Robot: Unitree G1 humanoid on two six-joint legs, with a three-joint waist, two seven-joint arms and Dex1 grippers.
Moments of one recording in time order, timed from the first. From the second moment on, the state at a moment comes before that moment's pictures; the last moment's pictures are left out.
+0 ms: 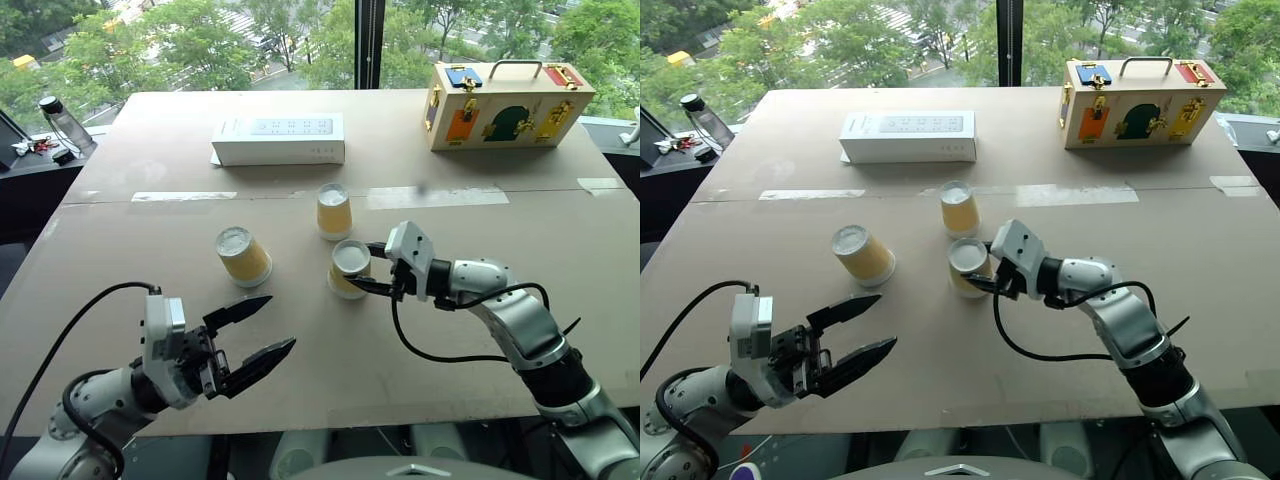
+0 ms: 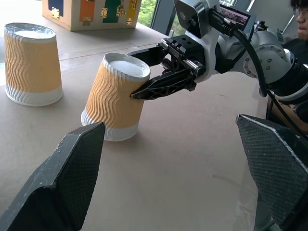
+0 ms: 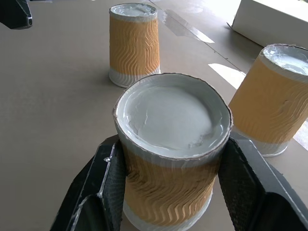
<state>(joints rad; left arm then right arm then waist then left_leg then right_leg) 0.47 0.64 0.36 -0.62 -0.85 0.32 -0.99 -0.40 -0.41 0.33 -0.29 0.25 0.47 0.76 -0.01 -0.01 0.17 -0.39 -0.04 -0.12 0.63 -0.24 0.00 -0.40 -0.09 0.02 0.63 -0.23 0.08</state>
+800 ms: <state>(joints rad) 0.47 0.63 0.36 -0.61 -0.85 0.32 -1.02 -0.27 -0.55 0.12 -0.29 0.32 0.50 0.78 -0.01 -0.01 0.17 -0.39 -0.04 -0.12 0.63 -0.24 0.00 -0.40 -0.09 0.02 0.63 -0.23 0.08</state>
